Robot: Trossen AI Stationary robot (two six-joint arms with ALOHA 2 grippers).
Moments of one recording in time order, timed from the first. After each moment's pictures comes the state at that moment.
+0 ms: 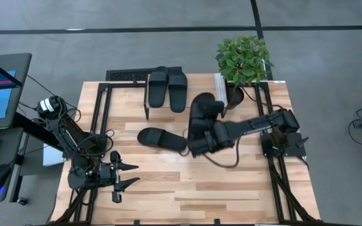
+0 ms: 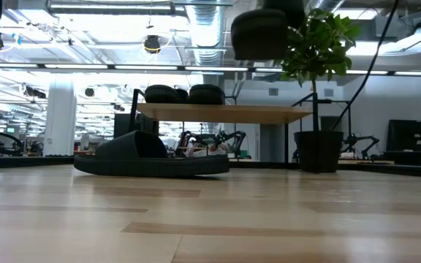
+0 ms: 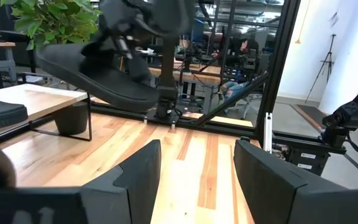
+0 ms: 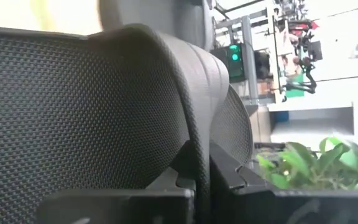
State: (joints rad) left arm -1.08 1.29 0.51 0.90 -1.26 -0.05; right arm 0.26 1.88 1.84 -1.56 1.05 0.29
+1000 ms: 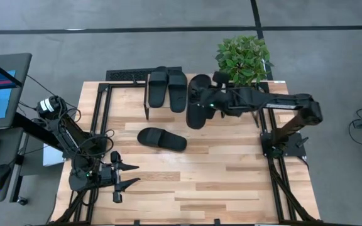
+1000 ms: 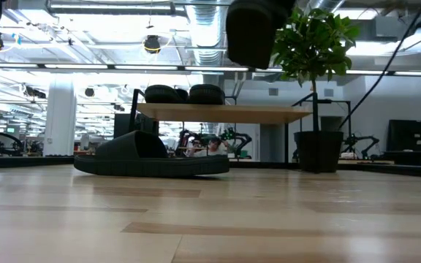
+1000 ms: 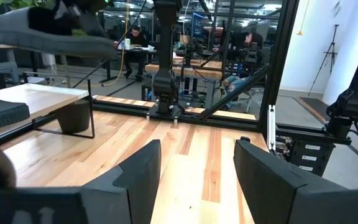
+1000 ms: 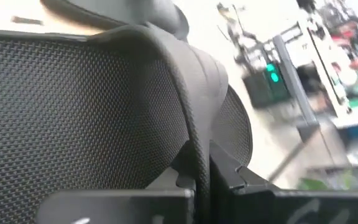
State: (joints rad) left arm -1.08 1.29 0.51 0.84 -1.26 -0.07; right arm -0.05 1.54 1.56 -0.88 0.75 -0.25
